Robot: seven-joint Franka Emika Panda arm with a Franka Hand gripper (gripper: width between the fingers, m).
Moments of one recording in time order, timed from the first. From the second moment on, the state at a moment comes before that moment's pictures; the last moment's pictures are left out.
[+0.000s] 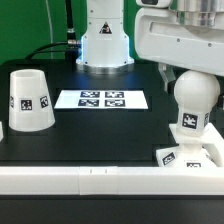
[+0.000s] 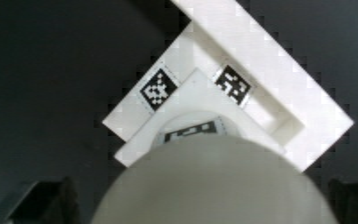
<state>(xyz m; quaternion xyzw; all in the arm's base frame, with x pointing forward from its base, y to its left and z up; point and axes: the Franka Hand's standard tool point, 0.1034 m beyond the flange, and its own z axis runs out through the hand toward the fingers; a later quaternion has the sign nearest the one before) 0.626 0.093 0.109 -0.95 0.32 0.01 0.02</state>
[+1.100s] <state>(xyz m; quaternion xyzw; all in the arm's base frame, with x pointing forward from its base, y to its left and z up) 0.630 0.092 0.113 -0.99 -0.15 -0.01 0.02</state>
